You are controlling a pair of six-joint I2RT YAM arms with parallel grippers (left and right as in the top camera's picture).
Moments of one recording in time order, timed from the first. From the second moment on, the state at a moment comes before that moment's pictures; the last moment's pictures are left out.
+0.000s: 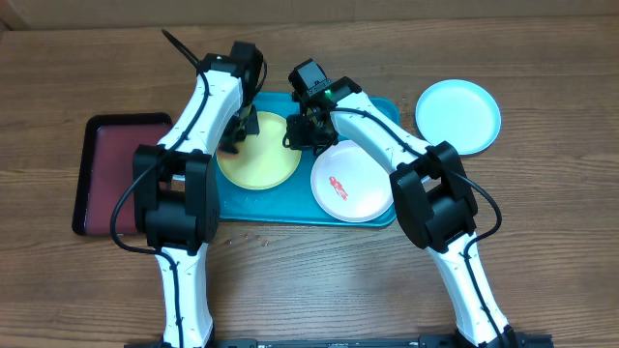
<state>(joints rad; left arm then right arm) -0.19 2.26 1.87 -1.17 -0.28 -0.39 0.56 2.45 2.03 -0.88 -0.25 0.44</state>
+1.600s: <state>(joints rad) 0.01 2.26 2.16 -1.41 0.02 -0.47 0.60 2.46 2.34 -1.16 0.17 0.36</state>
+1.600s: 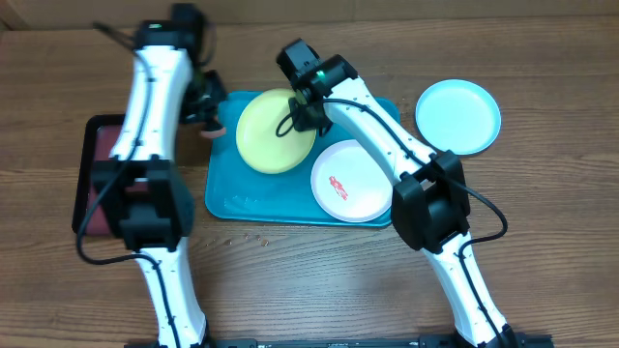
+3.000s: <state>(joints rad) 0.31 2.25 2.16 -1.50 0.15 -0.36 0.91 2.46 2.55 -0.64 1.26 -0.61</state>
